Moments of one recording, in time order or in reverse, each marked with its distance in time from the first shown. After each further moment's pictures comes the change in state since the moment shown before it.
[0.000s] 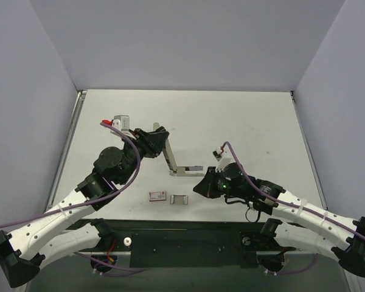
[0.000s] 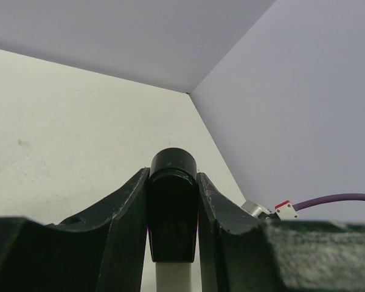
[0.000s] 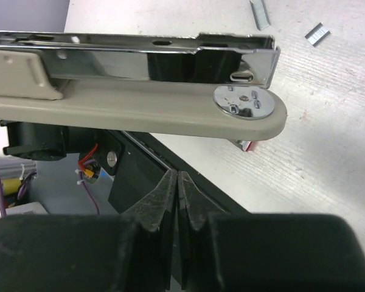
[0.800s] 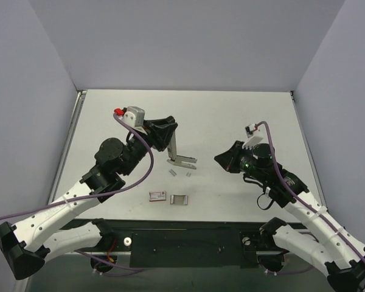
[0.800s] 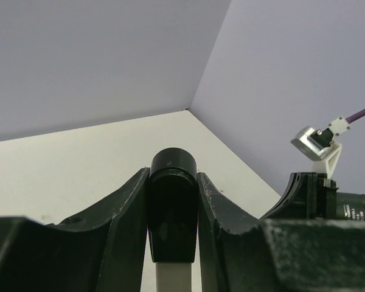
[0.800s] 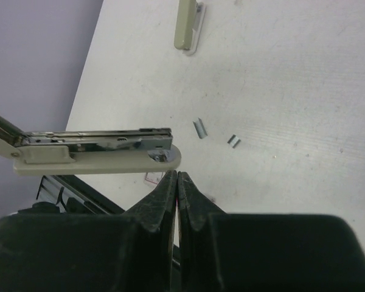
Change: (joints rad) left arm 0.000 0.120 0.123 0.120 0.151 0.348; right arm -0.346 -0.057 0.170 -0.063 0.009 -0.130
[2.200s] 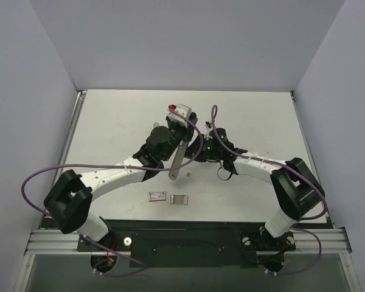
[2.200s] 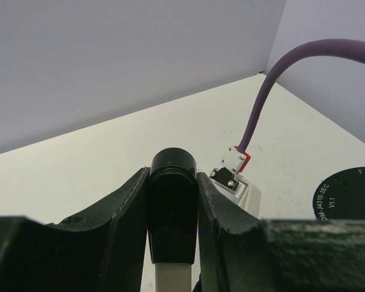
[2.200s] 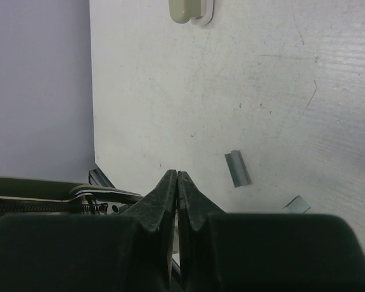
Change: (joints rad) left arm 0.000 0.526 0.051 0.359 -0.115 0.256; right arm 0.011 0.785 0.044 0.597 -0.257 0.286
